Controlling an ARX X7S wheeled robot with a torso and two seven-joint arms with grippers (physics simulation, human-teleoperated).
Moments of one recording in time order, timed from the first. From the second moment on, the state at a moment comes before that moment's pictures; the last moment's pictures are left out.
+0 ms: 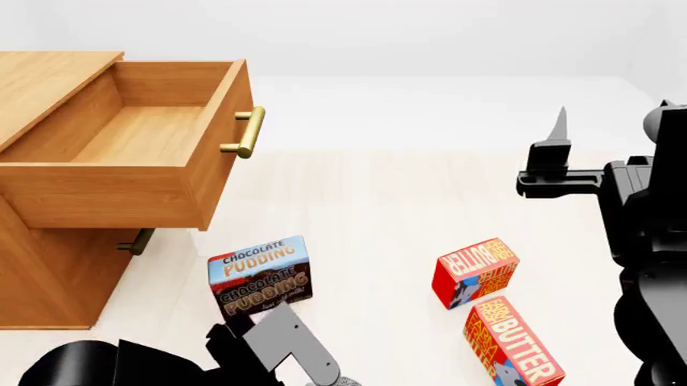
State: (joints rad) left arm -0.67 -0.62 0.67 0.53 -1.29 -1.35 -0.47; right arm 0.65 0.43 0.06 -0.80 0.29 1.24 0.24
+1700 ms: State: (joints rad) left arm -0.63 -0.57 0.89 0.32 -1.07 -1.20 -0.30; right arm 0.63 0.44 0.07 -0.80 0.32 1.22 0.26
